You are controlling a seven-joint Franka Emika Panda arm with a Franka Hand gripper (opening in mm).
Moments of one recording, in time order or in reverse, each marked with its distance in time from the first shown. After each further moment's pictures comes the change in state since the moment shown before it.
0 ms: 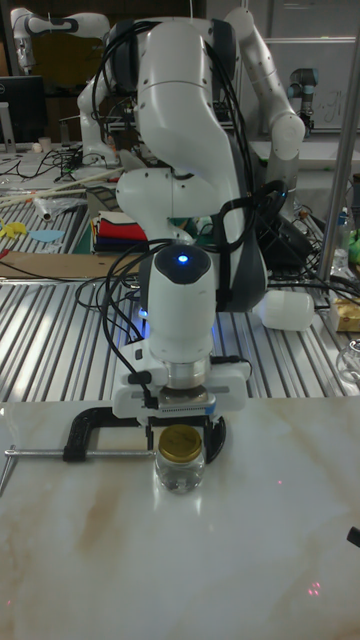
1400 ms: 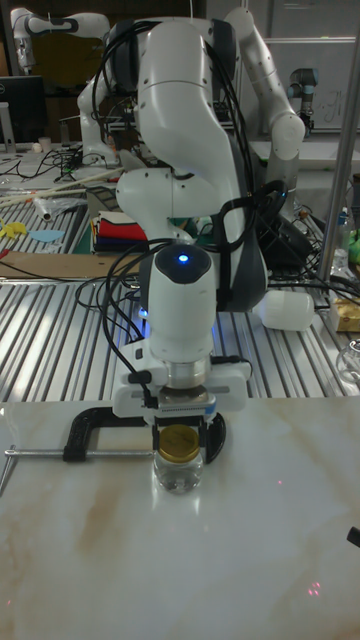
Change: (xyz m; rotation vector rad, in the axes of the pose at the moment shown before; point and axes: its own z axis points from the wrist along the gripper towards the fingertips) arm 0.000 0.000 -0.001 0.001 -0.001 0.004
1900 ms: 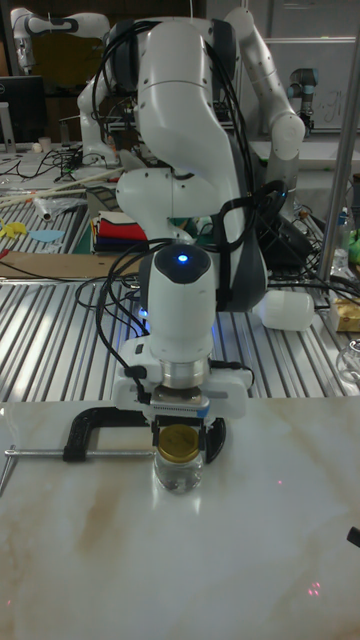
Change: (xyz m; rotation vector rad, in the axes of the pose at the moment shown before) arm 0.000 0.000 0.000 -0.002 0.000 0.152
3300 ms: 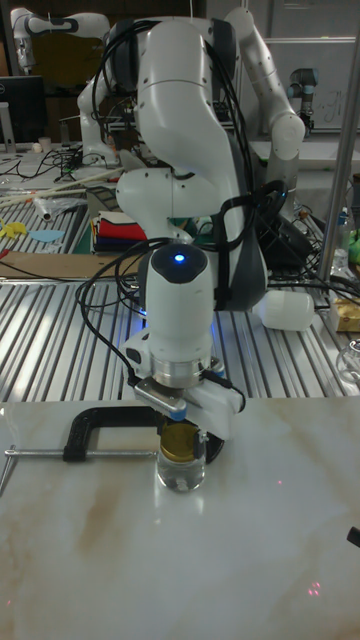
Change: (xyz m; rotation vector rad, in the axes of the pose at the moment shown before) arm 0.002 0.001 0.000 -0.015 0.013 0.598
